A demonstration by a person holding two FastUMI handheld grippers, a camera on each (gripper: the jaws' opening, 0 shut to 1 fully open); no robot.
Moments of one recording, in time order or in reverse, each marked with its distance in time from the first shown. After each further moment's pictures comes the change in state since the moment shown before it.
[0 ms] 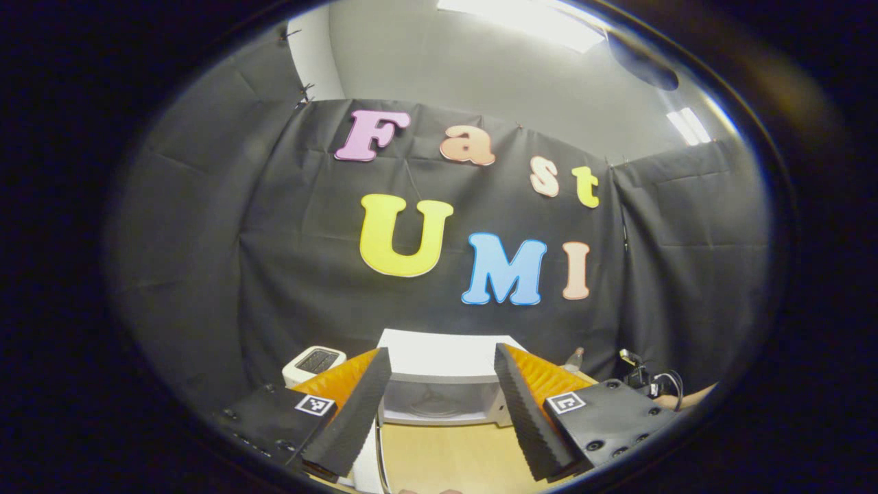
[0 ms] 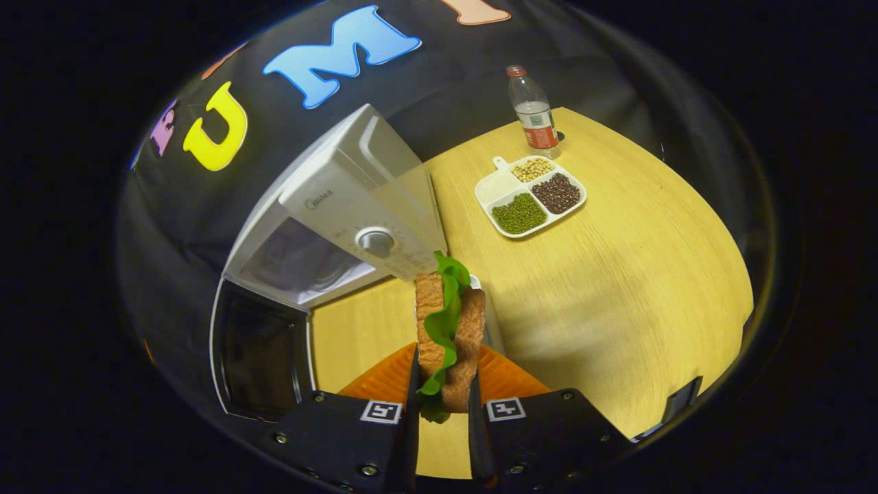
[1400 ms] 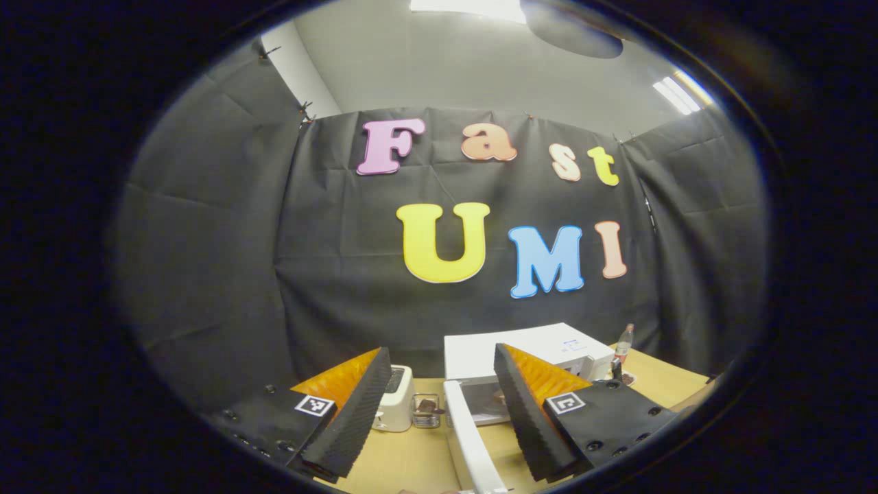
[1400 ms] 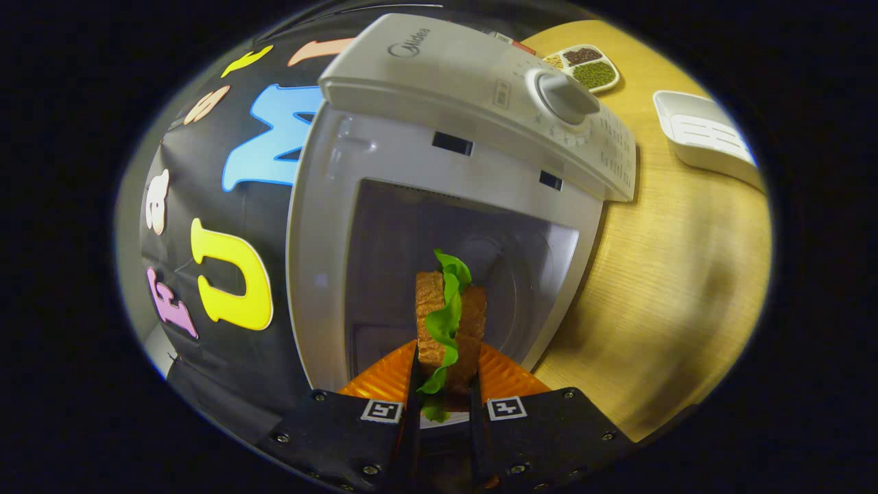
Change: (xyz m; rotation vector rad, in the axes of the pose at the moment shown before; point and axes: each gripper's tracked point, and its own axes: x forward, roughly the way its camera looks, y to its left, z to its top) left arm -0.017 0.119 0.016 0.170 0.036 0.128; right arm 0.203 0.235 0.032 0.759 -0.370 0.300
